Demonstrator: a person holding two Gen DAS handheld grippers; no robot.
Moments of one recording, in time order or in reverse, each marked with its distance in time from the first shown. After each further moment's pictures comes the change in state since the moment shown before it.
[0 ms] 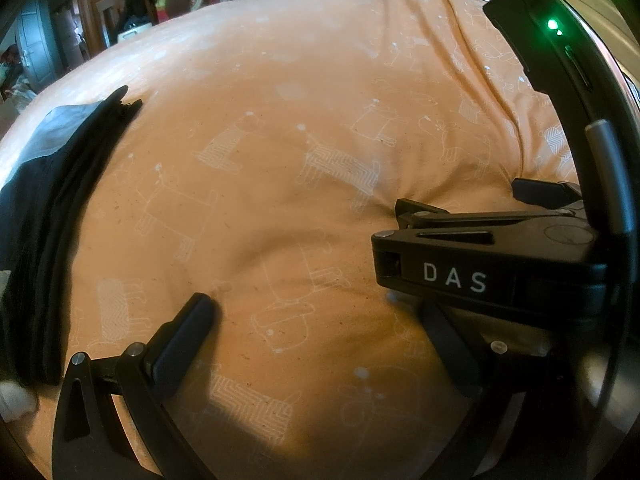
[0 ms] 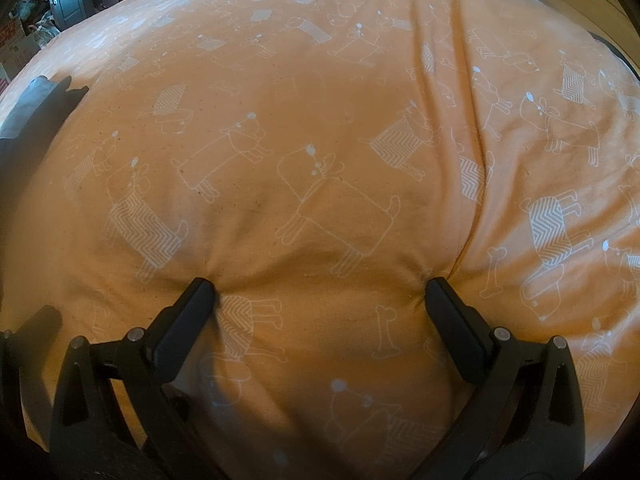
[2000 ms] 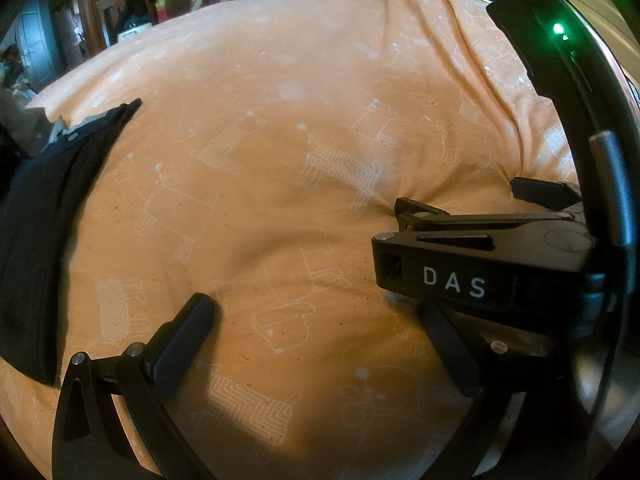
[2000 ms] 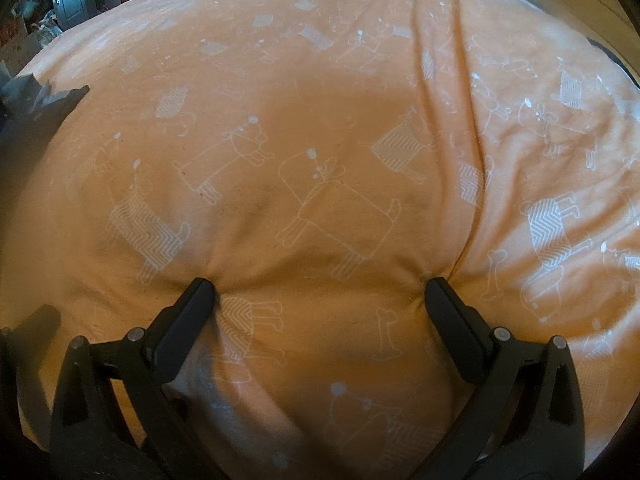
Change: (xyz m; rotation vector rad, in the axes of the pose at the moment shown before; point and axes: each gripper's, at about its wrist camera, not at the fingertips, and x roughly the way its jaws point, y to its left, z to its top) left arm -0.002 -0.001 0.000 -0.003 0.001 0.002; right arm 0.003 0.004 0.001 -0.001 -0.028 -0.007
